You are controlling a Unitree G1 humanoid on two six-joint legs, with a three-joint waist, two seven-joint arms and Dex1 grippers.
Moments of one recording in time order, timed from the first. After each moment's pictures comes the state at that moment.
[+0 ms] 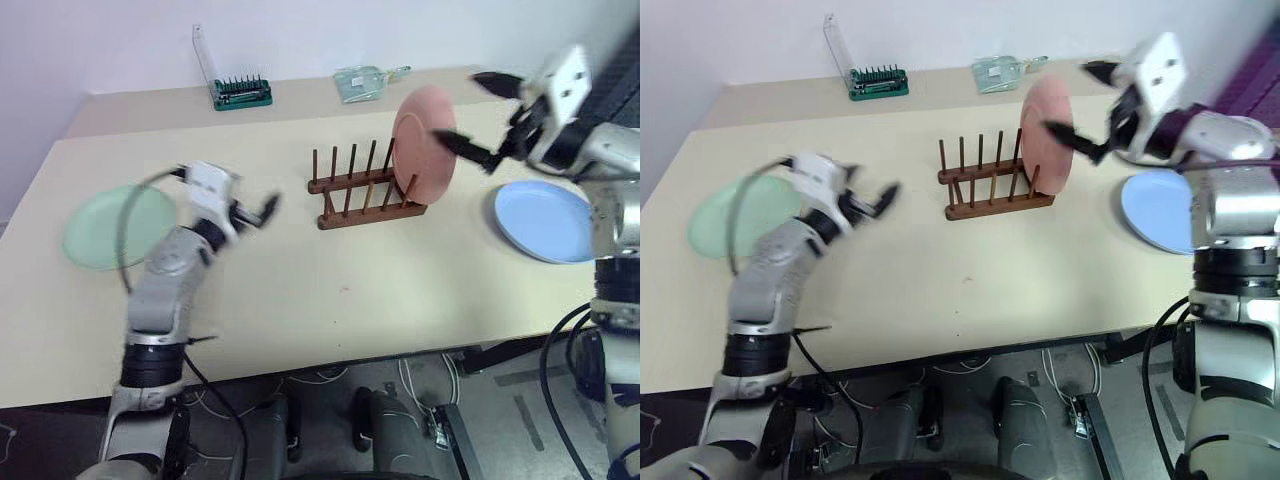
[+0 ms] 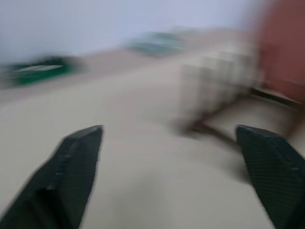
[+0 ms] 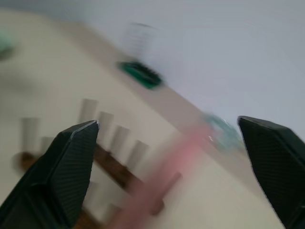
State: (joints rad) left arm -0.48 0.34 0.25 -0.14 -0.19 0.55 -0.22; right arm -0.79 -0.75 -0.01 -0.02 0.29 0.29 0.96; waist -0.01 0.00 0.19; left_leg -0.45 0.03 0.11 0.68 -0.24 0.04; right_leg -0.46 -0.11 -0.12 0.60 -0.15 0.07
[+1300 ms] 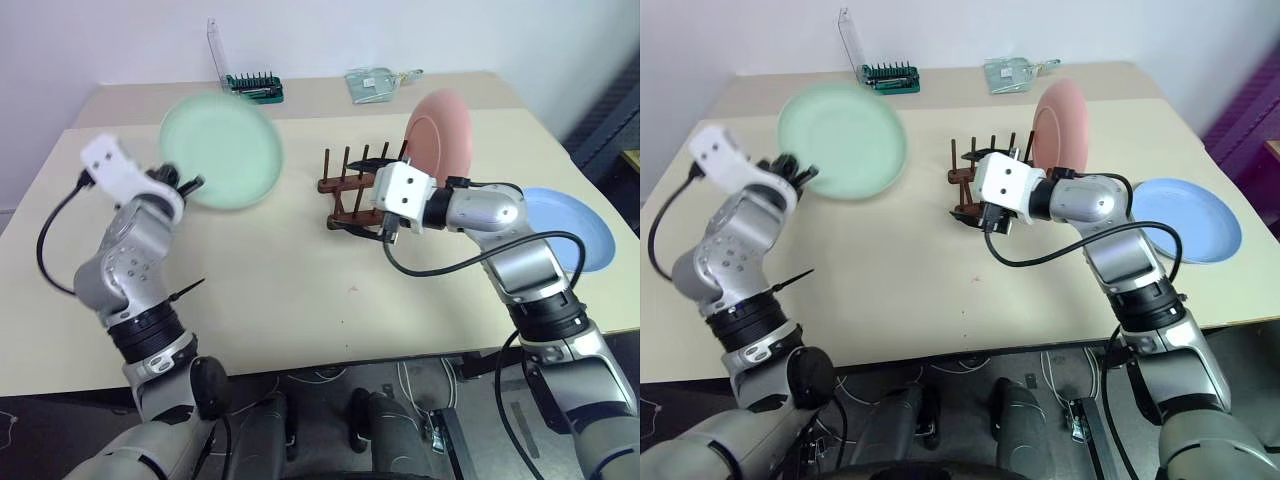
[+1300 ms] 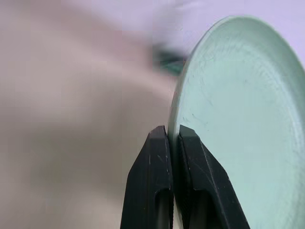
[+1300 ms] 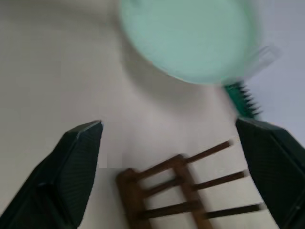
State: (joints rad) left arm -0.77 0.10 0.52 -0.26 -0.45 0.96 0.17; right arm -0.77 -0.57 0.29 0.02 -0.08 0.02 0.83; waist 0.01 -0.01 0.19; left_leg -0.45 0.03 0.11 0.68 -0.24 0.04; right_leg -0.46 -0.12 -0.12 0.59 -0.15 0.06
